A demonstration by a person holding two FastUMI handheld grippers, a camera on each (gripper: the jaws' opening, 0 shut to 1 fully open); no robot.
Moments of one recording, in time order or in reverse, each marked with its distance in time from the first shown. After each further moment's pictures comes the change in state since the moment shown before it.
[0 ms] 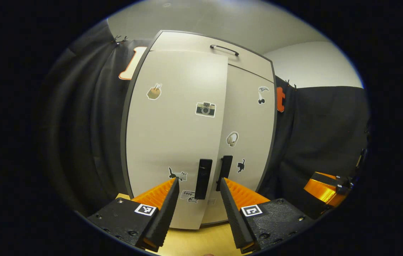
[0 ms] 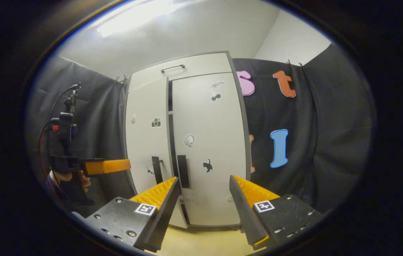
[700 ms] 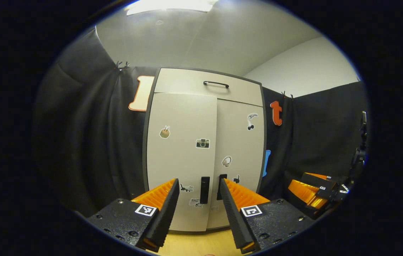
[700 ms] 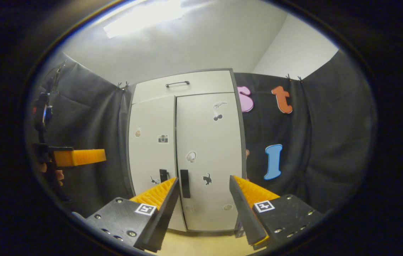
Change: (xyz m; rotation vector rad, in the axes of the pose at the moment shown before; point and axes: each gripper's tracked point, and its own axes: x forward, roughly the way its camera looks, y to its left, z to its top) left arm -0.087 -0.019 0.067 0.067 -0.139 0.057; right arm -0.030 0.014 0.051 -0.047 -0.091 -0.036
